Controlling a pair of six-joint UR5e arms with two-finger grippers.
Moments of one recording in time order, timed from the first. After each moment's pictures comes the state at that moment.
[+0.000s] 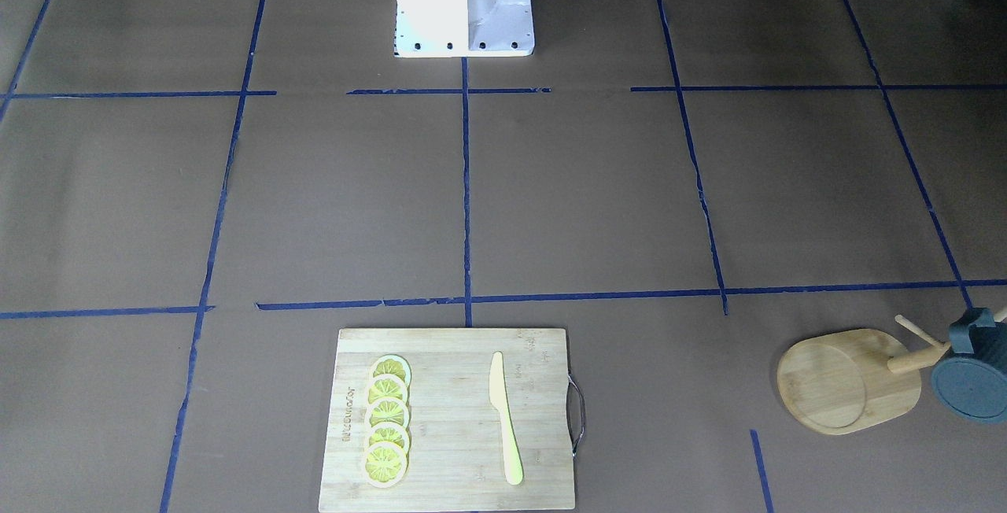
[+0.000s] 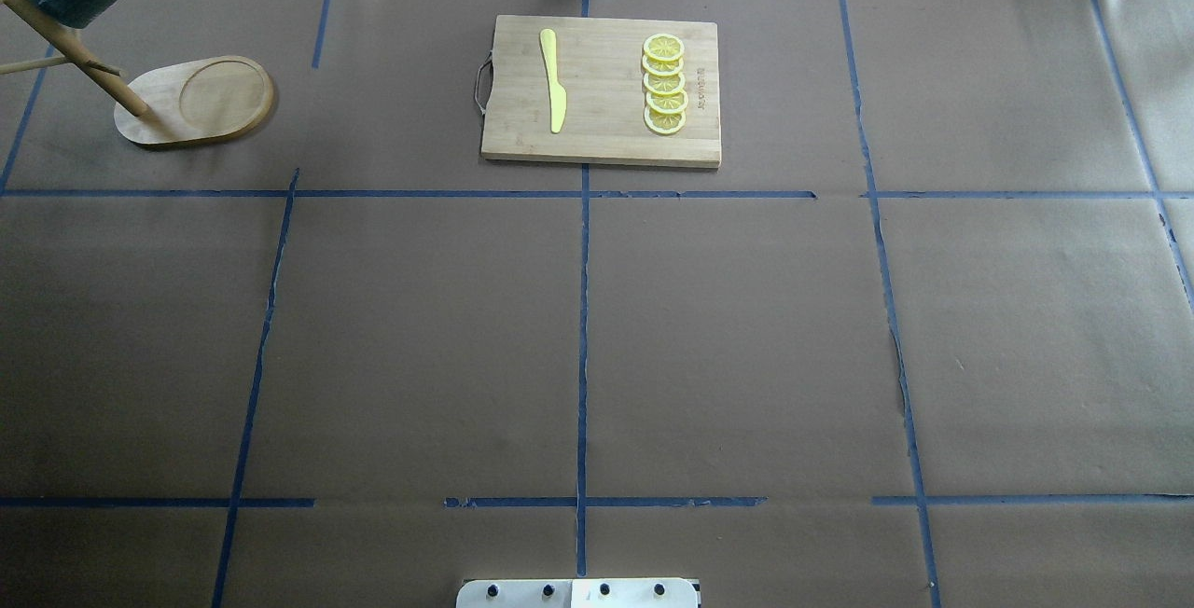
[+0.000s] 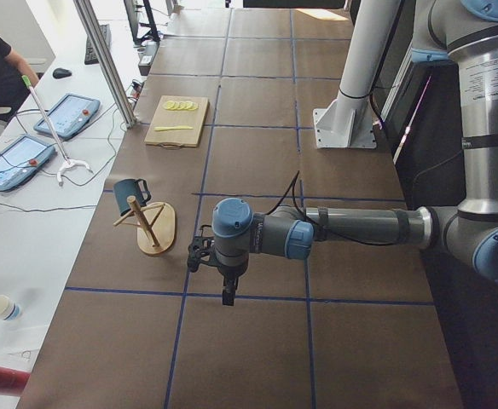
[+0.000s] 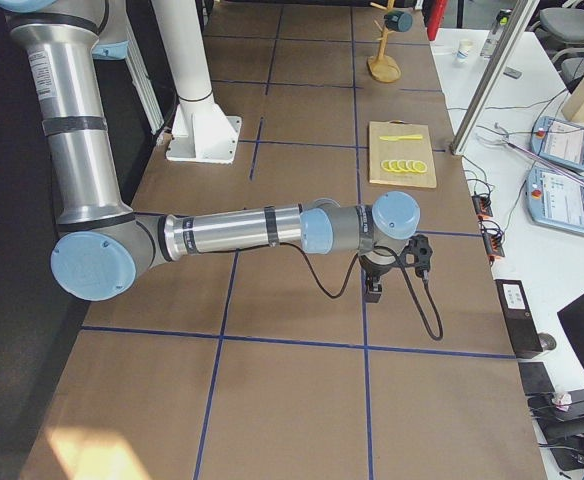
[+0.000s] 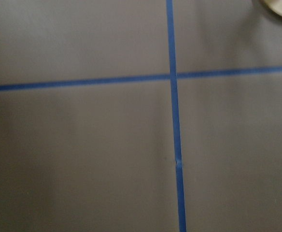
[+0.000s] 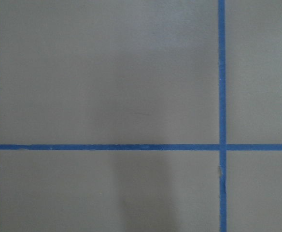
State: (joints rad) left arm -1.53 -1.40 -1.73 -1.64 -2.33 0.01; right arm 1.53 -1.42 1.55 -1.61 2.49 0.12
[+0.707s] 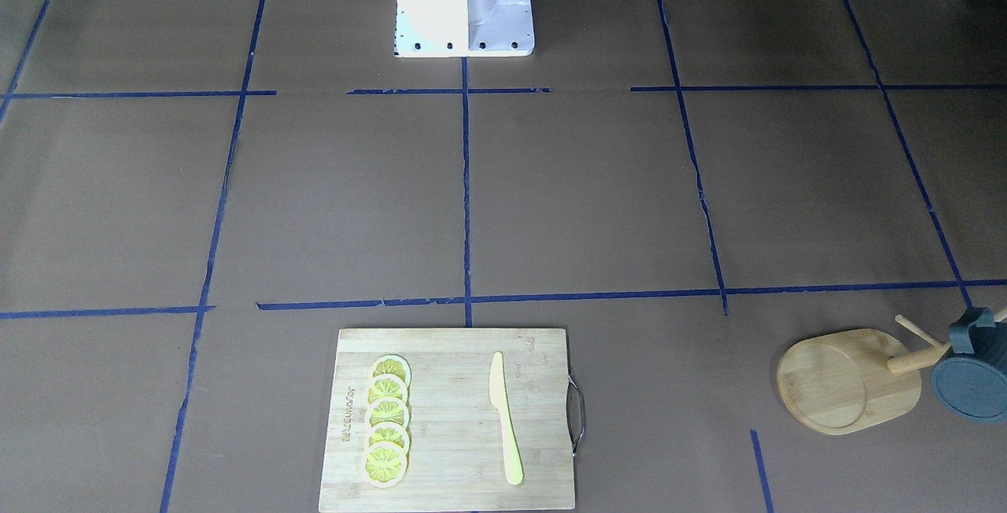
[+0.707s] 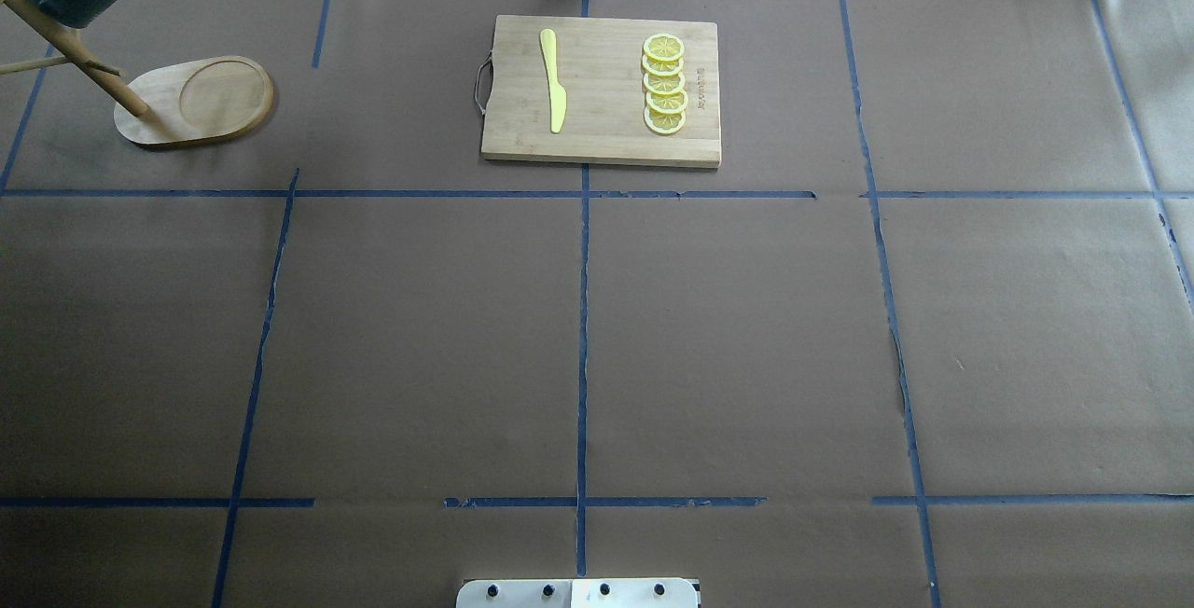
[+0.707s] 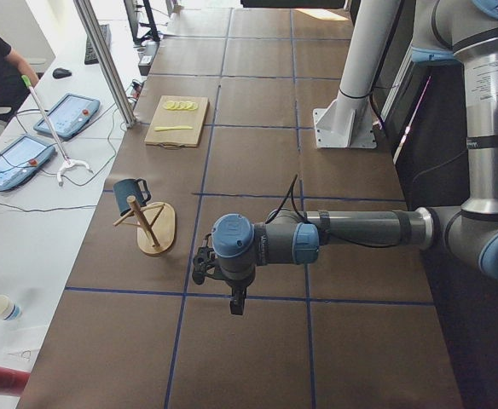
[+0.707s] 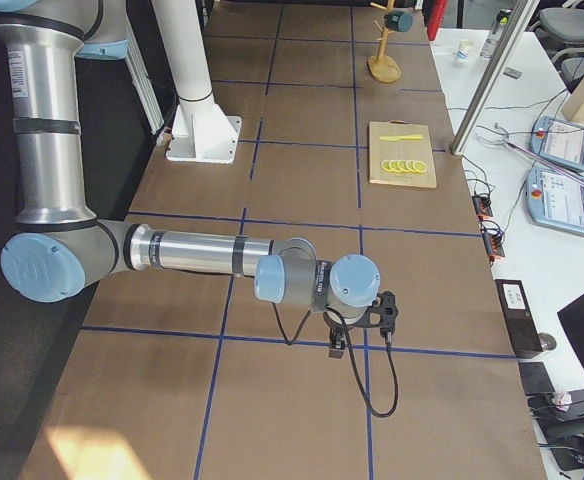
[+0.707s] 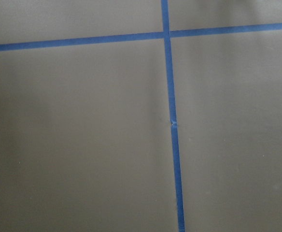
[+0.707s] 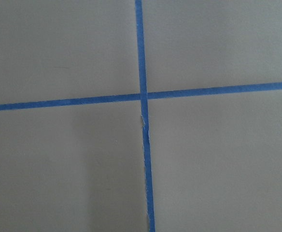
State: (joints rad) left arm -1.58 -1.40 -1.71 -1.56 -2.38 0.11; right arm 1.62 -1.58 1.56 -1.58 2.45 0.00
